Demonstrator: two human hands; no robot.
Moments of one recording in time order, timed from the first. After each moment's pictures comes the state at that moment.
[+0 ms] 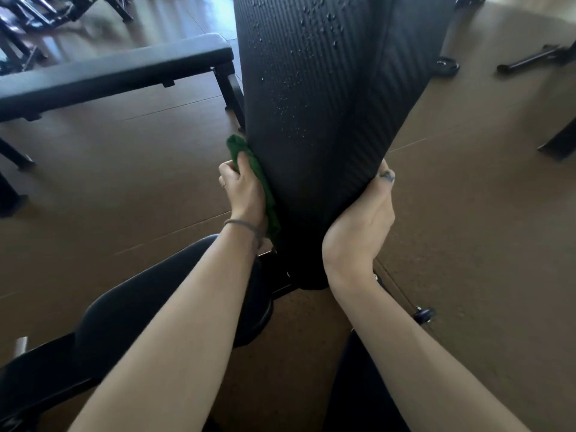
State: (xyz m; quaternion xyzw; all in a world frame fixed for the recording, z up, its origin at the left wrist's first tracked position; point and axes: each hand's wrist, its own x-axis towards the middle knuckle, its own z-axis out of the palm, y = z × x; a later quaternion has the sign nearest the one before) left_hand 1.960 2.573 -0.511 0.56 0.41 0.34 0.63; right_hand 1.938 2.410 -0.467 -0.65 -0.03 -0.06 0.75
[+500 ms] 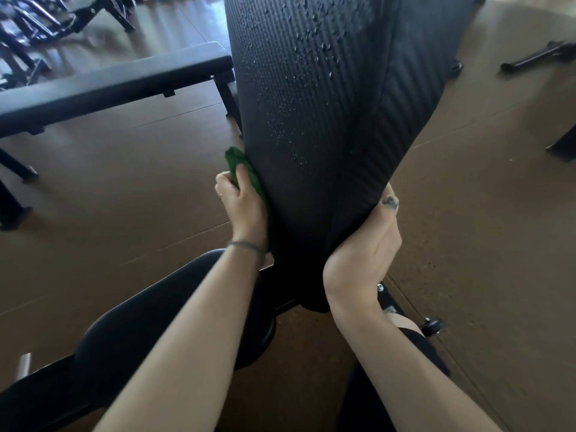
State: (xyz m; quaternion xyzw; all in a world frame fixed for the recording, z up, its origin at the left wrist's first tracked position) left_hand 1.969 2.585 -0.527 0.58 0.39 0.39 0.59; right_hand 1.943 2.412 -0.478 -0.68 -0.03 -0.10 0.73
